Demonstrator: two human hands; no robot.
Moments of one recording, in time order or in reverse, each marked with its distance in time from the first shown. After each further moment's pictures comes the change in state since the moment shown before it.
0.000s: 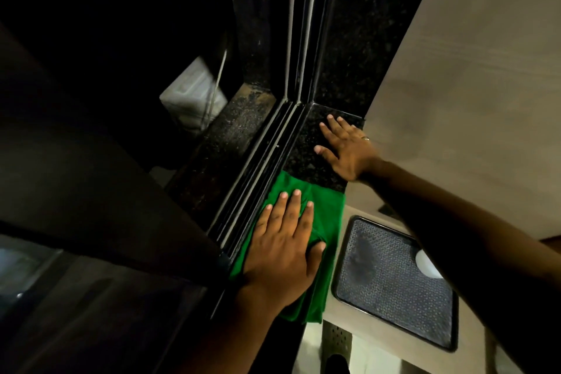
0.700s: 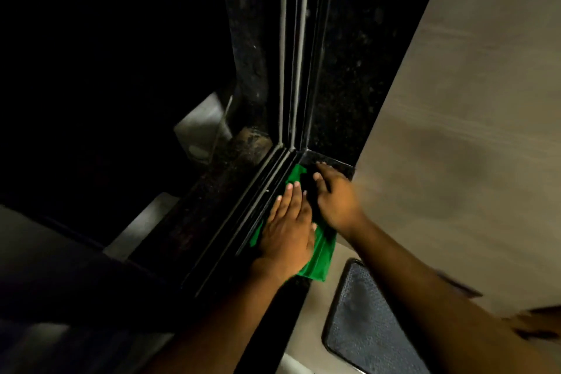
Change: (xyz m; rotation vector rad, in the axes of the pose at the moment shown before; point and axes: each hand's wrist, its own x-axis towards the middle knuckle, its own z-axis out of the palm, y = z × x) left_hand 0.109 0.020 -0.026 -0.060 0.068 -0.101; right_hand -0.013 -0.031 -0.034 0.626 0.247 0.125
